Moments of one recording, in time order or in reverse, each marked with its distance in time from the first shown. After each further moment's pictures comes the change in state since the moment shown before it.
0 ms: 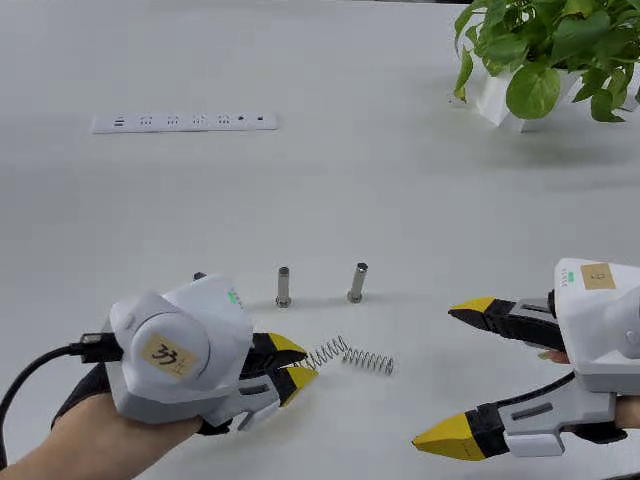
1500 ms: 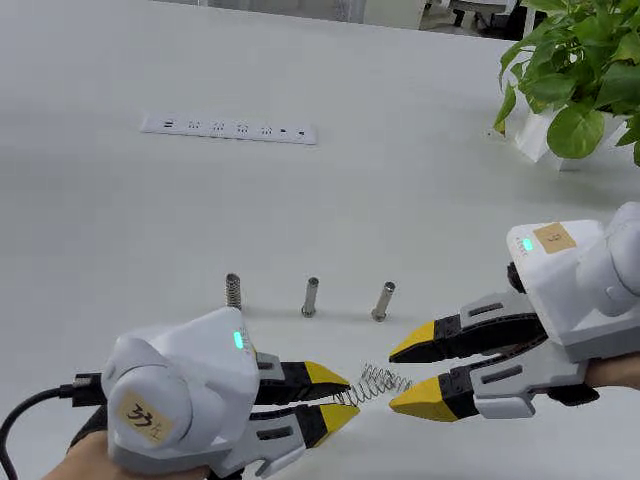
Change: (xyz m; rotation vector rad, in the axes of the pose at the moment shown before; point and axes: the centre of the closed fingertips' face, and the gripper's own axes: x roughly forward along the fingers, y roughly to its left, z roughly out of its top) left arm -0.017 -0.032 0.024 0.028 -0.185 -0.061; right arm 0.017 0.046 0.055 -0.208 0.102 0.314
